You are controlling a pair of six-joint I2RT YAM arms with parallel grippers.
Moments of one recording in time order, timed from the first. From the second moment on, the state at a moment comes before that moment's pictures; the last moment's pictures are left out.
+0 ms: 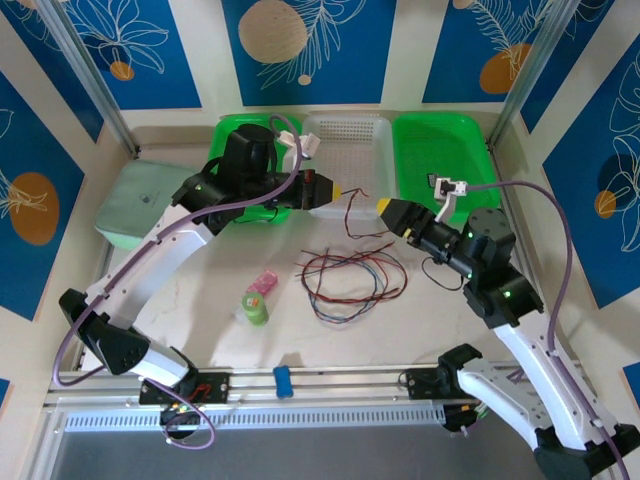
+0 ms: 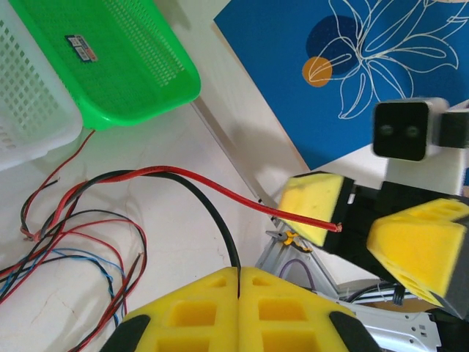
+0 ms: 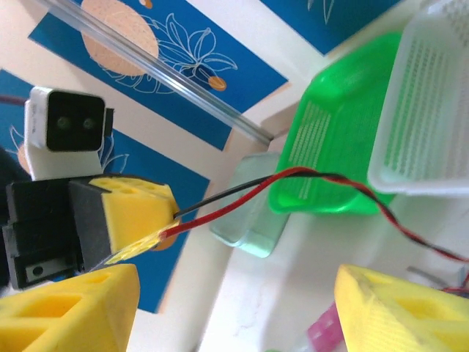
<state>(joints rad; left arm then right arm) -0.70 1.49 1.68 -0.64 0.56 -0.58 0.42 0.74 0.94 -0.33 -0.33 0.85</state>
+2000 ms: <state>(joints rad) -0.61 1.41 1.78 -0.66 0.47 -0.54 0.46 0.82 1.28 -0.41 -0.01 0.37</state>
